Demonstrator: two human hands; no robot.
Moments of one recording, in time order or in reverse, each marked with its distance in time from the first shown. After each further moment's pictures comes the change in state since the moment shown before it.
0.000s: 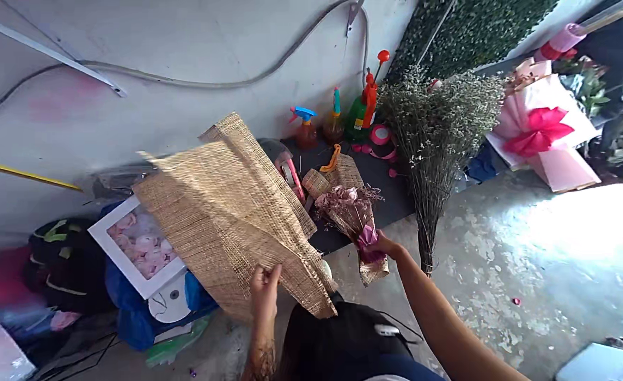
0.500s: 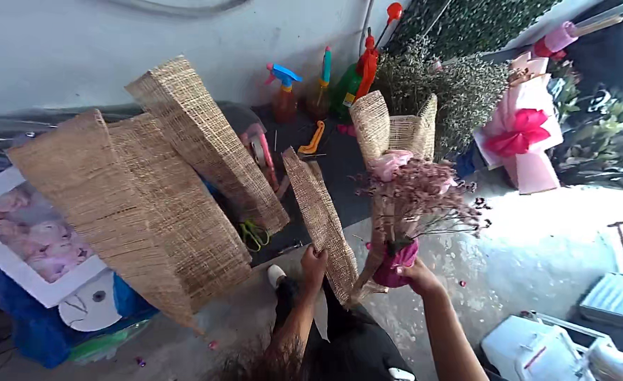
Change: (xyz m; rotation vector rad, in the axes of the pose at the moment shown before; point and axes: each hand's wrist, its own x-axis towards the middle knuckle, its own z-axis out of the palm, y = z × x) left_hand -0.007 -0.134 0.173 0.376 -0.294 -0.305; right_hand -0.164 -0.018 -0.028 0.420 0.225 -0.206
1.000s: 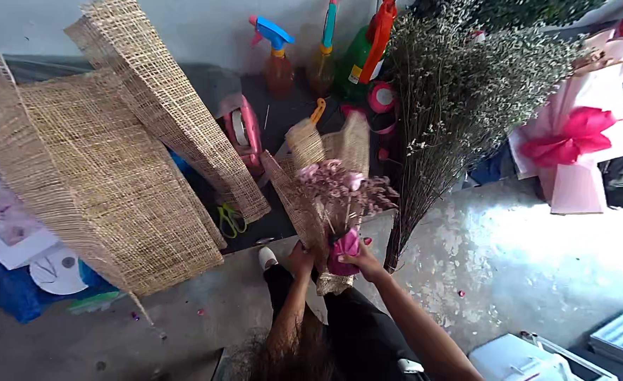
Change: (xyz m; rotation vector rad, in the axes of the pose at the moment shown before) left_hand 0.019 -0.019 0.060 0.111 0.094 -0.174; right_hand 0.107 0.064 0.003 -0.110 -0.283 0.215
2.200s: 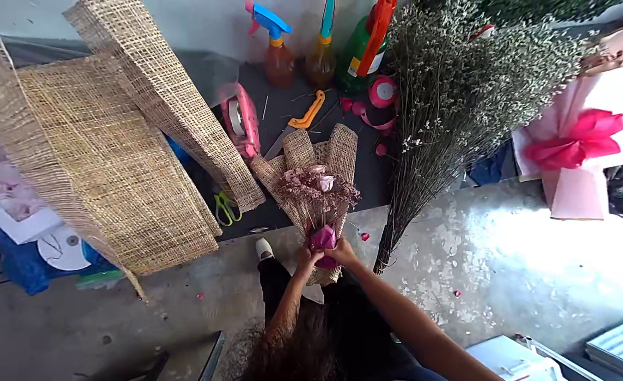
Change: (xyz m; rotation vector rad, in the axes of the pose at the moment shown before) left_hand -0.039 -0.008 0.019 -0.491 -0.338 0.014; right_hand 0.034 0.022 0.007 -0.414 0.020 0.114
